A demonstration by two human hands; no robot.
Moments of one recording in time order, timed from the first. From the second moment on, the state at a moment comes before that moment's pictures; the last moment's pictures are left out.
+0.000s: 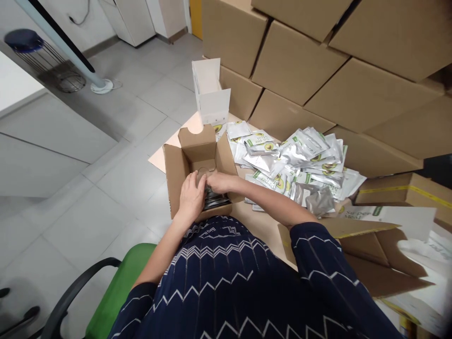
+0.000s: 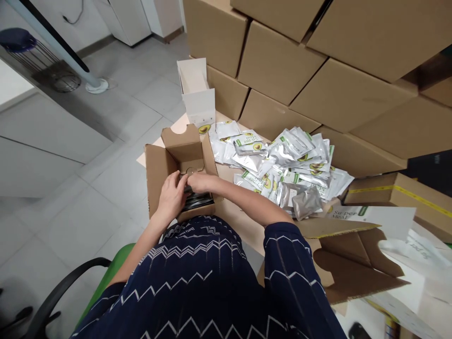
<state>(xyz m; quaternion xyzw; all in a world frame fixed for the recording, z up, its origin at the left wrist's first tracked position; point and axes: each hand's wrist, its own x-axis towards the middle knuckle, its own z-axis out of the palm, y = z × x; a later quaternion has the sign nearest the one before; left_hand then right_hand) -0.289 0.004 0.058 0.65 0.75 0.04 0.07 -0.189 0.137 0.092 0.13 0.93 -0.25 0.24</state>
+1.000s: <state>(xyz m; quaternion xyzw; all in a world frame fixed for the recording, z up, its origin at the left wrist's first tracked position) -0.280 0.026 0.036 0.66 0.68 -0.19 0.26 0.003 0.212 -0.038 0.66 0.75 -0.06 -0.04</state>
